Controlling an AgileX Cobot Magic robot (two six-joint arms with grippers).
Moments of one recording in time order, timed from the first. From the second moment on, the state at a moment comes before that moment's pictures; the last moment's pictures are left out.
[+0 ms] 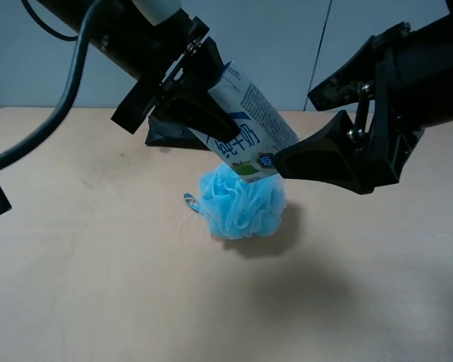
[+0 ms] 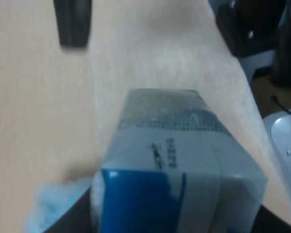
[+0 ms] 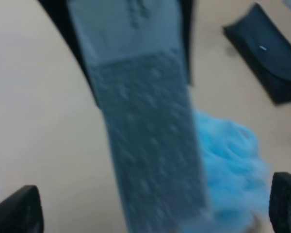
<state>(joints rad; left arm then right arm) -0.49 1.65 -1.32 -0.91 1.04 1.65 0.68 1.06 -0.89 0.50 0.67 -0.69</state>
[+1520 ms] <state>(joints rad) -0.49 1.65 -1.32 -1.04 1.05 1.72 0.68 1.19 -0.89 0.70 0.58 -0.88</state>
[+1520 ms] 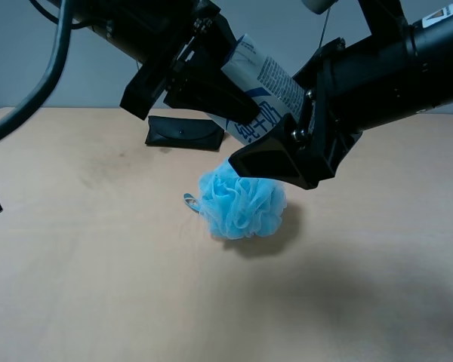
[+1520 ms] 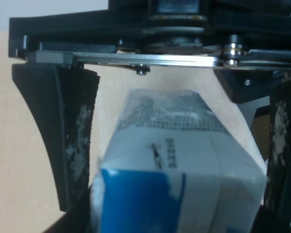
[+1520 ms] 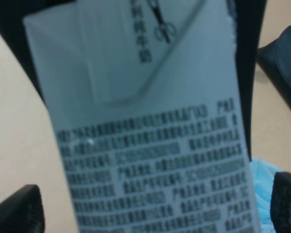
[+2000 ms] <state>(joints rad) -0.49 1.65 -1.32 -1.04 1.05 1.72 0.68 1.19 -0.89 0.69 0.58 -0.88</state>
